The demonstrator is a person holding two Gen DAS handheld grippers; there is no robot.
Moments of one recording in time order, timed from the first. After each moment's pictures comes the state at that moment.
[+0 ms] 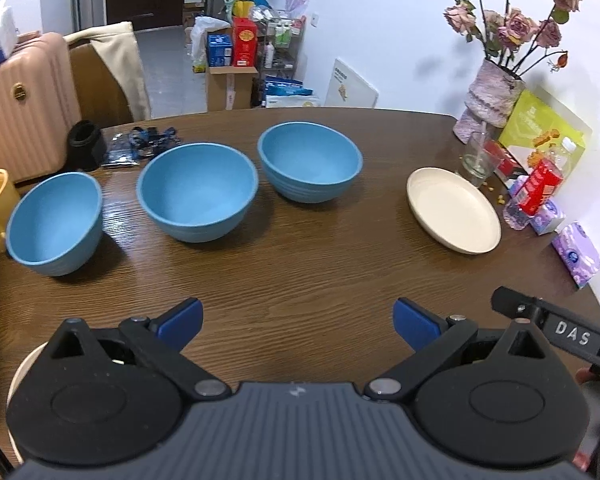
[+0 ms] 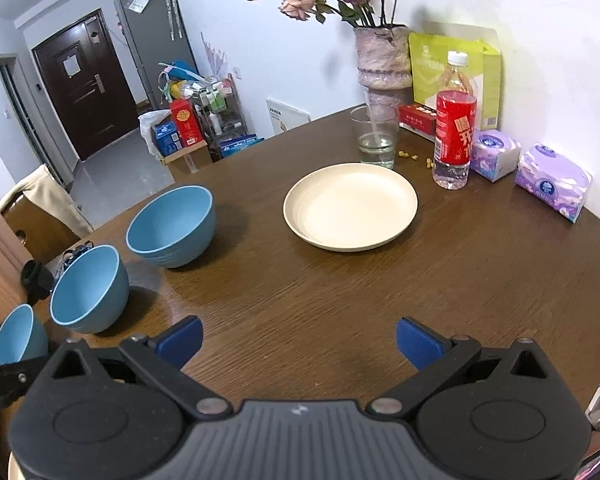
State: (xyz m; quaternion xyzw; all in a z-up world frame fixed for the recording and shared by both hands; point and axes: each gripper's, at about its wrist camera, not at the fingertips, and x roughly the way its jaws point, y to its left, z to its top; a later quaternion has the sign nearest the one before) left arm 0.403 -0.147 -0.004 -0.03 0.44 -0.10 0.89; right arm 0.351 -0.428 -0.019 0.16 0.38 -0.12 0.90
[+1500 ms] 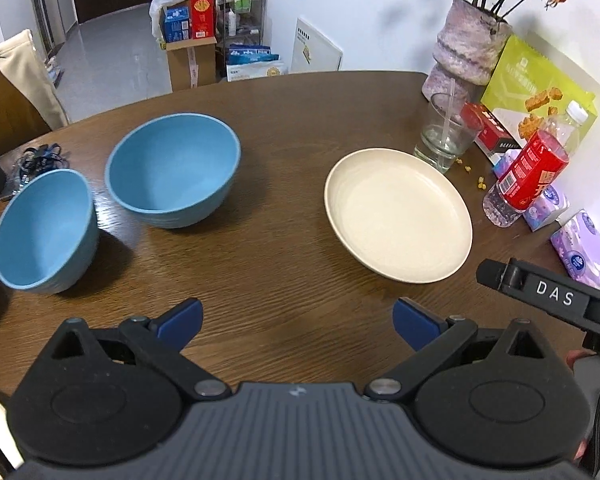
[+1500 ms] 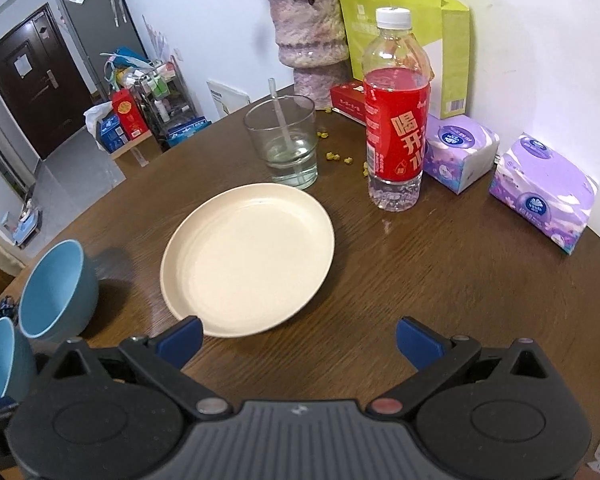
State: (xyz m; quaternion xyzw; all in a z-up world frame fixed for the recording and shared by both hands) left arm 0.506 -0.323 -0.042 0.00 0.50 -0.11 0.86; right arm 0.462 -0.582 -0.058 0.19 0.43 -0.16 0.87
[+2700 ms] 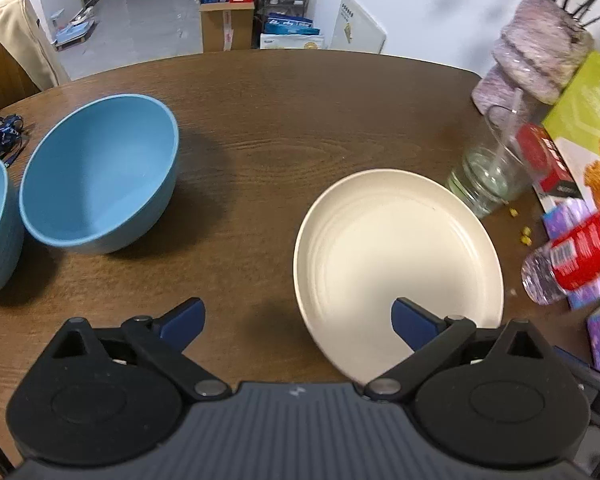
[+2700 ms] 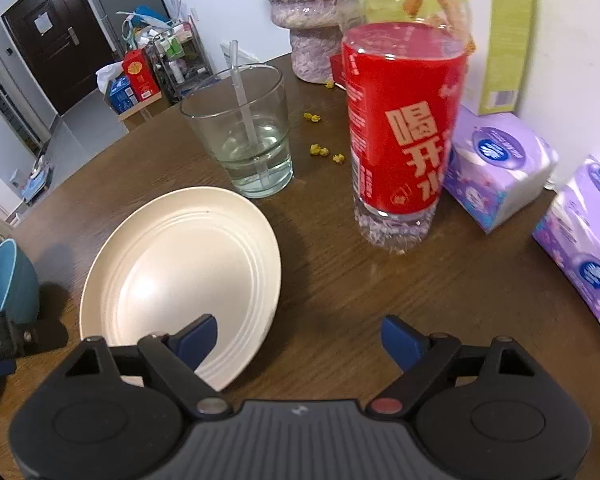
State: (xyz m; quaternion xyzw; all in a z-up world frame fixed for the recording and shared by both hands) left arm 0.607 -0.391 -0.100 -0.04 0.54 -0.03 0.84; right arm 0.547 -0.670 -0.120 0.16 0.48 -0.09 0.86
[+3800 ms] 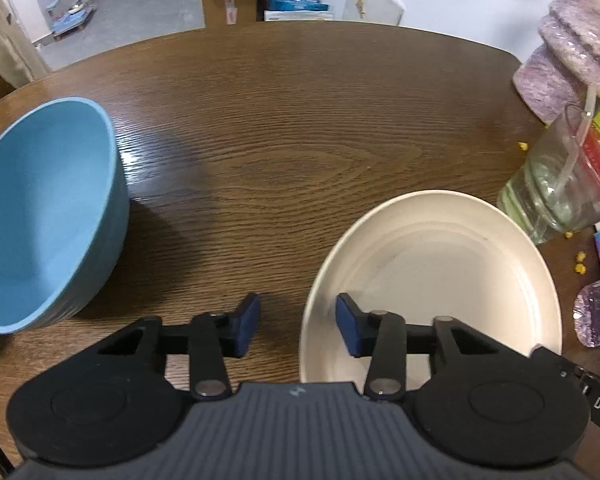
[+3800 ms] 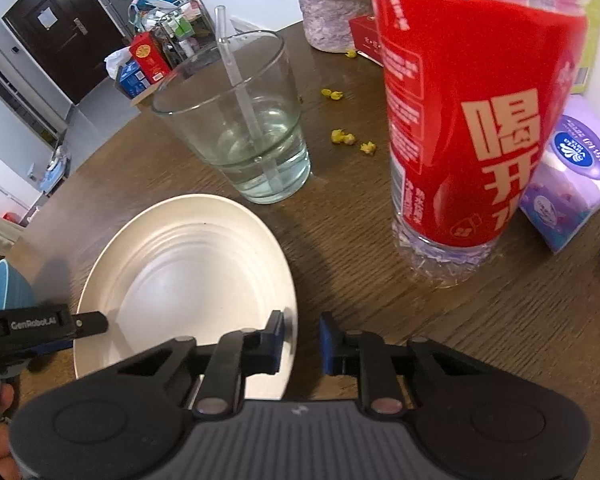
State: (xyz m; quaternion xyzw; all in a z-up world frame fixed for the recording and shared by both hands) left arm 0.677 -0.402 -0.153 -0.03 0.57 -0.03 0.82; right arm 0.612 -0.687 -0.155 0.20 0.51 -0.05 0.84
